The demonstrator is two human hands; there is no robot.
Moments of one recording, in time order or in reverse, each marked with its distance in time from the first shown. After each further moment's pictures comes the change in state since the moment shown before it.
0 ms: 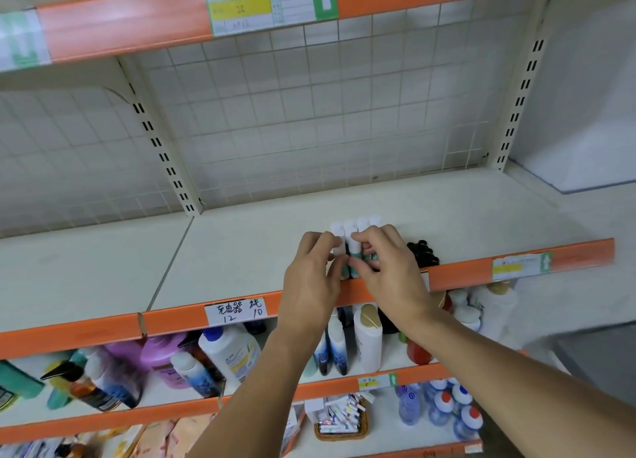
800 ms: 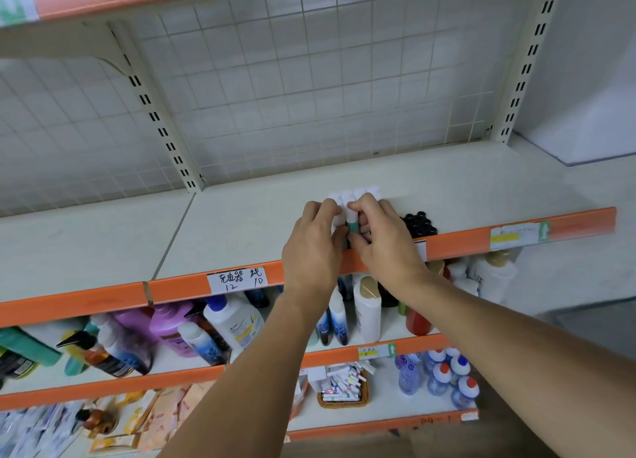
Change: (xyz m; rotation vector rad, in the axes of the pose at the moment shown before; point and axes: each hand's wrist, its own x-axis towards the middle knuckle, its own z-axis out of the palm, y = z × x) left_hand -0.003 0.012 0.005 0.211 0.014 -0.055; right_hand -0.003 -0.014 -0.007 -0.093 -0.133 0.092
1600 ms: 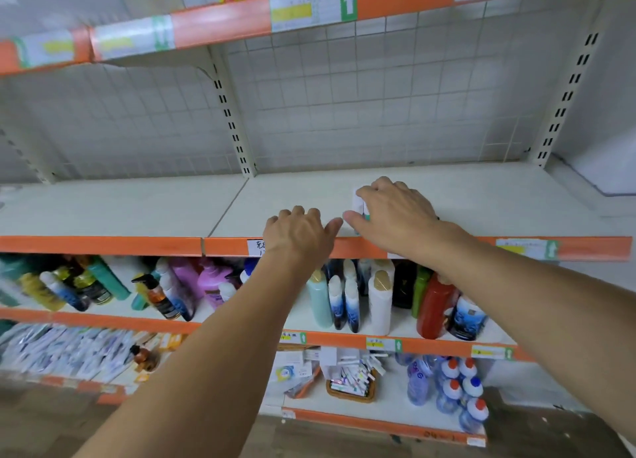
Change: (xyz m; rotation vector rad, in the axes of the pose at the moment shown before) left_hand -0.021 0.041 -0.082 0.739 -0.408 -0.308; right_hand 0.009 -0.070 -0.070 -0.584 -0.378 -0.176
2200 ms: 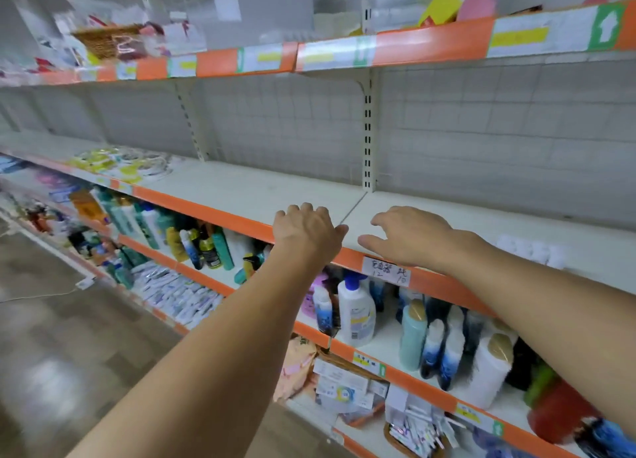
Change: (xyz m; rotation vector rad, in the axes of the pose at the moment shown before) left_hand -0.015 -0.159 -0.032 0.111 -0.044 -0.353; right_hand 0.083 -0.145 0.016 -0.046 -0.226 -0.381
